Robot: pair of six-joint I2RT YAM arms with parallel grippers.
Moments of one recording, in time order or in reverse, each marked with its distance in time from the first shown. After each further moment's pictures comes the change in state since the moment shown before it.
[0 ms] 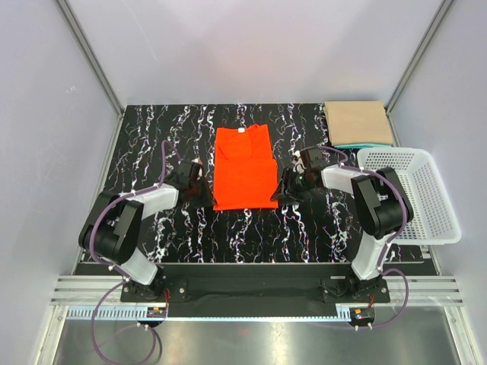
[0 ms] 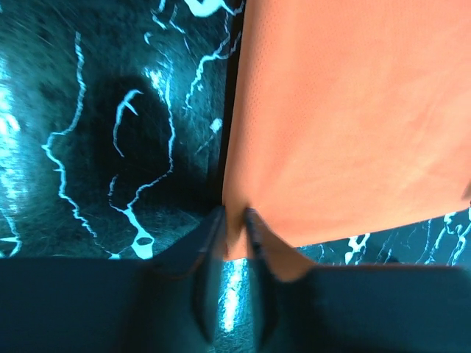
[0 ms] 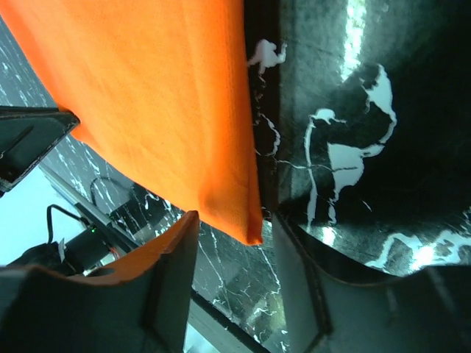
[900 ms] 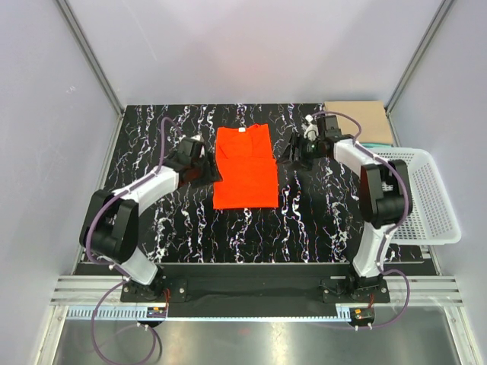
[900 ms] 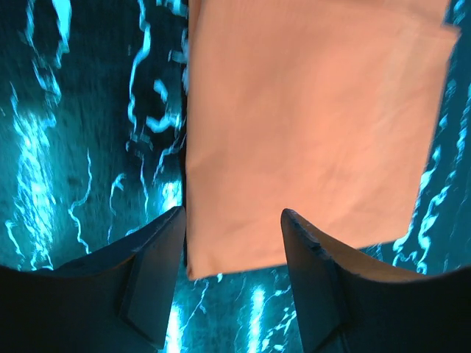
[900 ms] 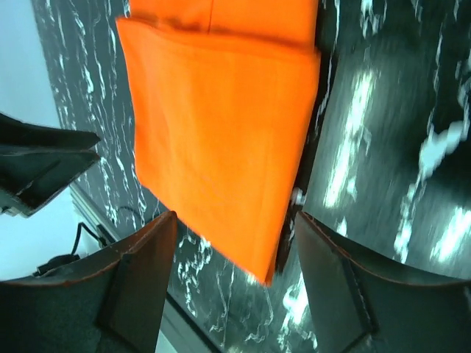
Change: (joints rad) left arm -0.003 0.014 0.272 -0.169 -0.082 0.070; right arm -0.153 0.109 0.364 -0.089 -0.125 -0.177
